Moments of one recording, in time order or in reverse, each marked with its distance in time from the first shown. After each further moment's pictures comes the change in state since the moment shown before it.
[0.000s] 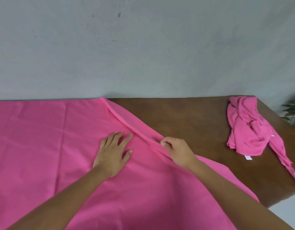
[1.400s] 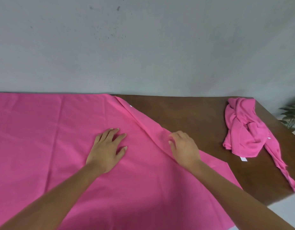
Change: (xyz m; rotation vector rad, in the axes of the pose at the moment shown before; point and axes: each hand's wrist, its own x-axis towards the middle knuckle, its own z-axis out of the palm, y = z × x) left_hand -0.001 0.003 -0.005 -0.031 0.012 -0.037; right_hand -0.010 0.027 -0.015 -0.436 0.218 -0.050
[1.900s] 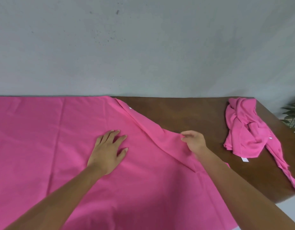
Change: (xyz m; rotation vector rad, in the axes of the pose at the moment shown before) left_hand 0.000 0.000 -0.002 -0.015 -0.008 -0.001; right_hand 0.034 0.042 0.001 0.820 -0.043 0.788
